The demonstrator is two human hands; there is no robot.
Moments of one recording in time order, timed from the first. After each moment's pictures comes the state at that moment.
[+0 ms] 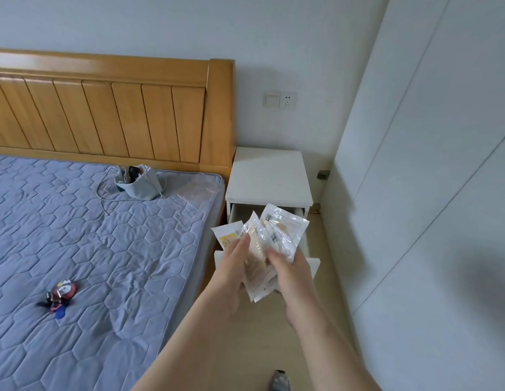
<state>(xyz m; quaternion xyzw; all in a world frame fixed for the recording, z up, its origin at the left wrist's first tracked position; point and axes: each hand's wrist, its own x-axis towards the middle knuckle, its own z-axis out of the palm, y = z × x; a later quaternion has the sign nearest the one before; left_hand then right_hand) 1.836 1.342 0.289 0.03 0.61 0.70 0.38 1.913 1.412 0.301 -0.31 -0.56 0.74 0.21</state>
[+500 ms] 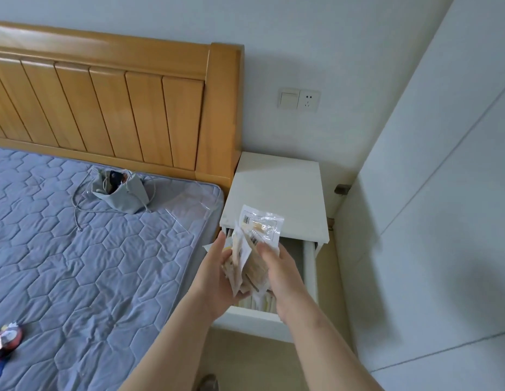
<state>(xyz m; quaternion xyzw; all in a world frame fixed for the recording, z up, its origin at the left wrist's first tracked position) 1.648 1.476 0.262 -0.08 0.49 0.74 0.45 1.719 1.569 0.290 -0.30 -0.59 0.75 0.07</state>
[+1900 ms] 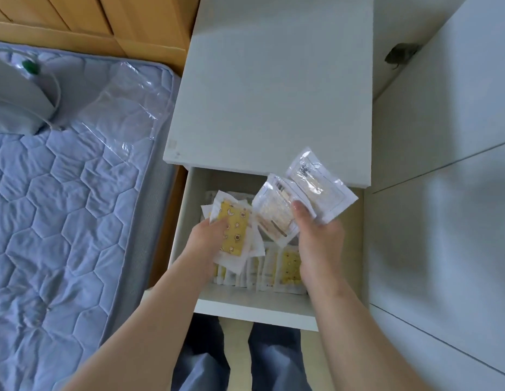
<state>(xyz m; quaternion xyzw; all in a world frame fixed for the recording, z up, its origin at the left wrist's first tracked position) 1.513 1.640 0.040 -0.24 0.71 0.51 0.43 1.603 1.760 0.057 -0.49 -0.48 0.71 0.18</state>
